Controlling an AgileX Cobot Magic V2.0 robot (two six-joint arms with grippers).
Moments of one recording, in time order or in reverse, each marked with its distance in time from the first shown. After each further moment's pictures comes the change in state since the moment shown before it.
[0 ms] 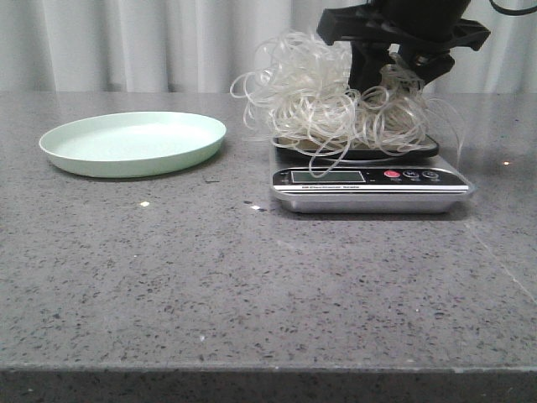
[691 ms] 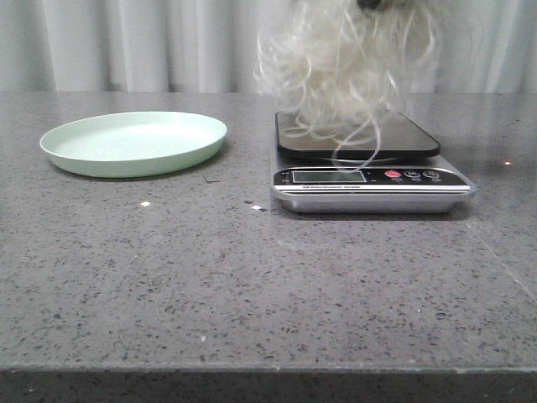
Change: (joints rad) left arm 0.000 0.000 0.000 0.000 0.000 0.000; right arm 0.003 -0.159 -0.128 -0.002 0.098 0.000
